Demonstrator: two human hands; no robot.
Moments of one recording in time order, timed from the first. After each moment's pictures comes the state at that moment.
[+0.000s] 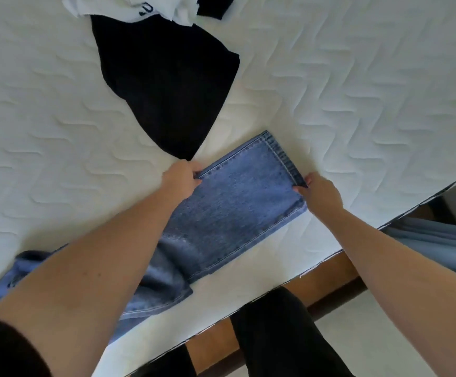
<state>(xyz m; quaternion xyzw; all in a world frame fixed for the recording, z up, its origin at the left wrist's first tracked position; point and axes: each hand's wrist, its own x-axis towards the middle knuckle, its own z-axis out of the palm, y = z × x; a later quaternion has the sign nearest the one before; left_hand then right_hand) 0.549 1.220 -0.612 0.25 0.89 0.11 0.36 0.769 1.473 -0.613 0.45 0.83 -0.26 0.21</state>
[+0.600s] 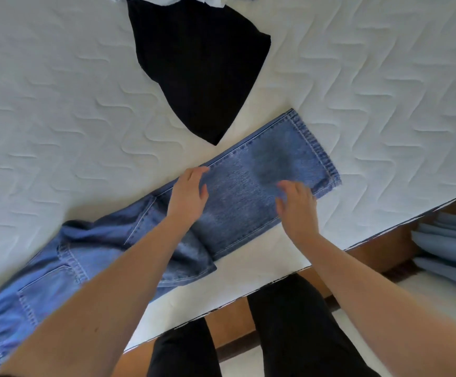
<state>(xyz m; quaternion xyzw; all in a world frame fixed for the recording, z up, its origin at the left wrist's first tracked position) 0.610 1.136 -0.588 0.24 0.91 0.25 0.24 0.774 1.340 -0.586 0.32 0.90 -0.29 0.10</state>
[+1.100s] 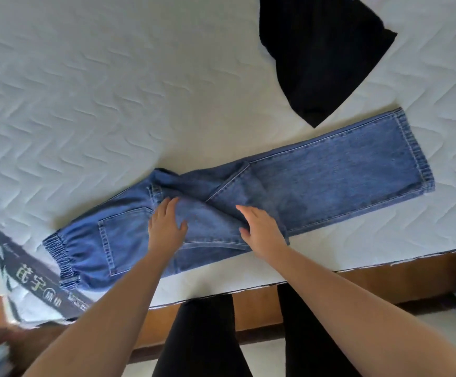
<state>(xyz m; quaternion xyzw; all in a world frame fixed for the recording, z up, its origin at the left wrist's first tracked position) 0.666 0.837 -0.574 0.00 0.96 0.13 0.25 0.738 1.078 -0.575 0.07 0.90 -0.35 0.27</state>
